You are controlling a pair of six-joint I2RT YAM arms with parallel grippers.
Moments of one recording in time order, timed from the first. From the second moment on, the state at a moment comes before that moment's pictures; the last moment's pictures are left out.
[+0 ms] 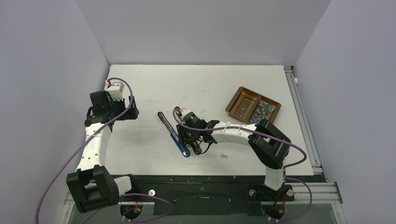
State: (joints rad) left arm 0.23 1.19 0.91 -0.44 0.30 0.07; right arm 0.97 1.86 1.15 -0.13 -0.08 0.46
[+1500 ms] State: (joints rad) left arm 0.23 1.19 0.92 -0.44 0.30 0.09; right arm 0.99 1.86 1.16 -0.14 -0.03 0.45
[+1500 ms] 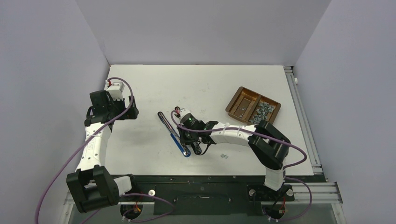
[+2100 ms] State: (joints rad) left arm 0.23 1.19 0.92 -0.44 0.30 0.09; right arm 1.07 1.81 1.25 -0.24 0.15 0.38
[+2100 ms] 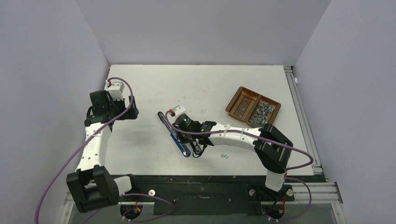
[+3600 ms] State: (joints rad) left arm 0.23 1.19 0.92 -0.44 0.30 0.09; right arm 0.98 1.85 1.15 -0.14 -0.05 0.46
